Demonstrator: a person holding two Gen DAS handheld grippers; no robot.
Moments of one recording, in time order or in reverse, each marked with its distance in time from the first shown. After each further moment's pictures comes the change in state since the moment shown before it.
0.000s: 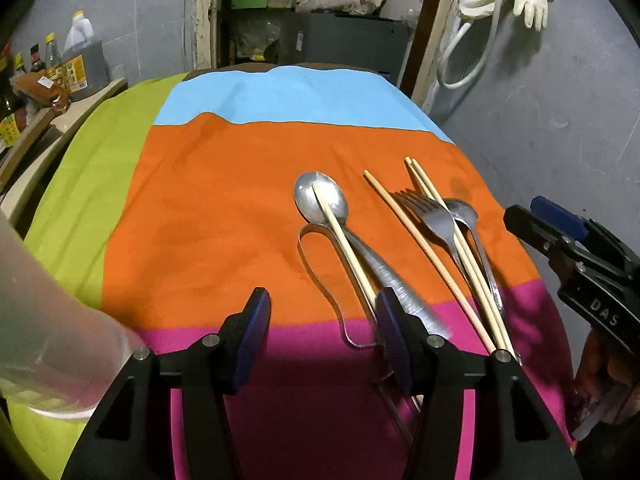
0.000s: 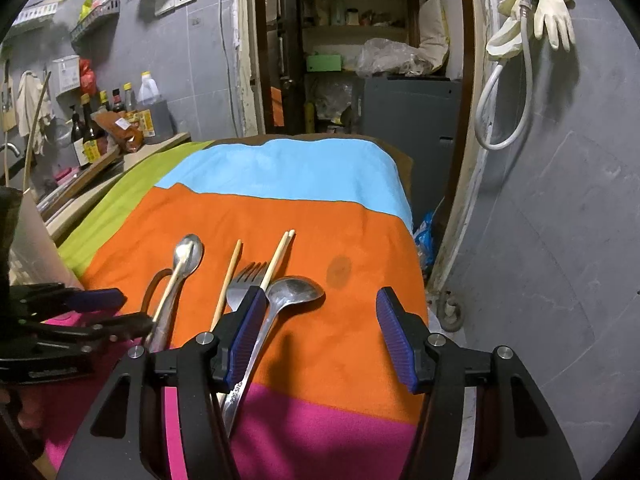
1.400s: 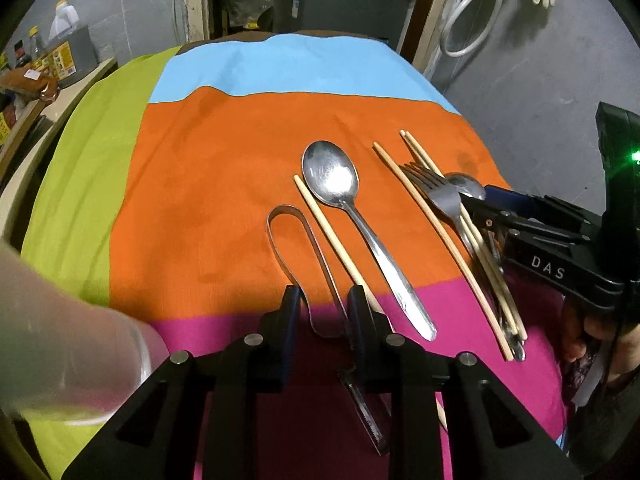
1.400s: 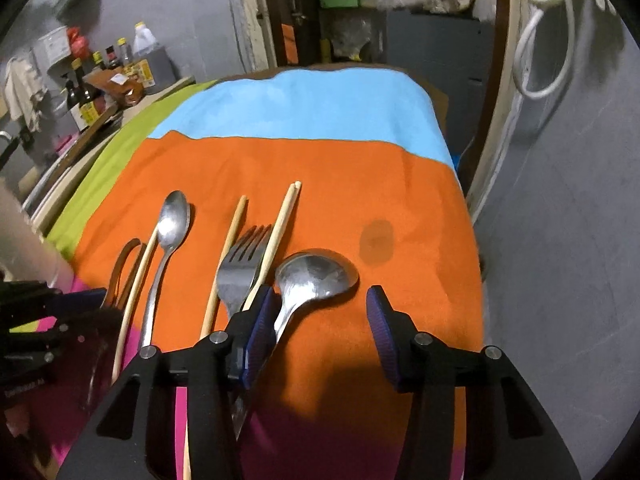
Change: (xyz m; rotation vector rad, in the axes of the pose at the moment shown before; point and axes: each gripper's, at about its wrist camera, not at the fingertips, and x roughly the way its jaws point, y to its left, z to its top) left arm 0.006 0.002 0.010 0.017 0.159 0.000; right arm 0.061 0.005 0.011 0.010 0.257 0.066
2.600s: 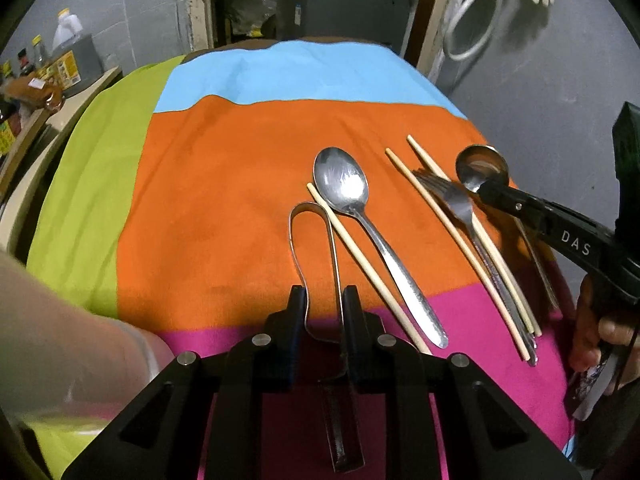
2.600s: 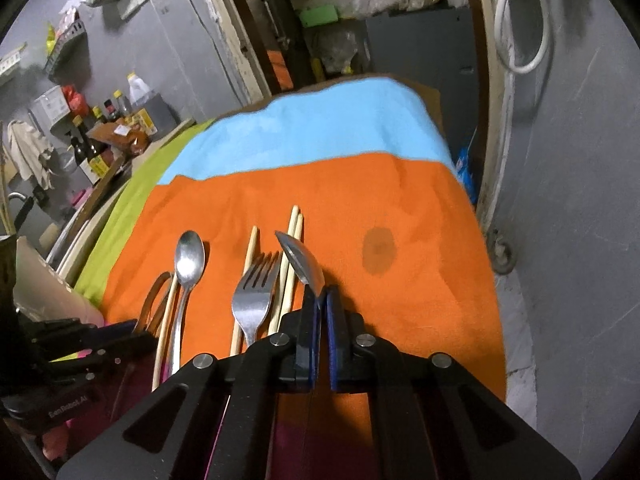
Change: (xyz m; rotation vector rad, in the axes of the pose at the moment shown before) left arm 0.002 0.003 -0.003 0.011 -0.052 0.016; right arm -0.020 -0.013 -0.006 0.154 -0.127 0.090
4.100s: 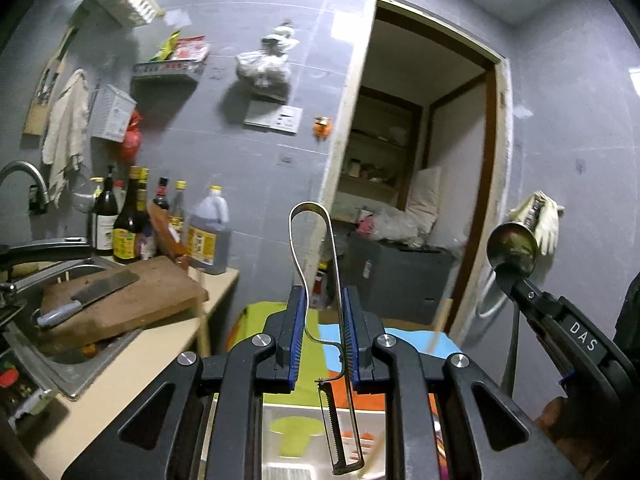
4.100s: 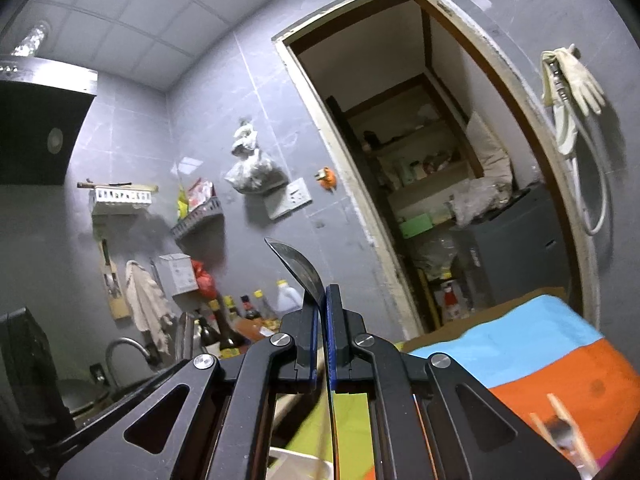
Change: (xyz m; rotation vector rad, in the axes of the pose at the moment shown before) left arm -0.234 0.159 -0.034 -0.207 -0.906 0.099; right arm -0.099 0.222 0.026 0.032 -0.802 0.338
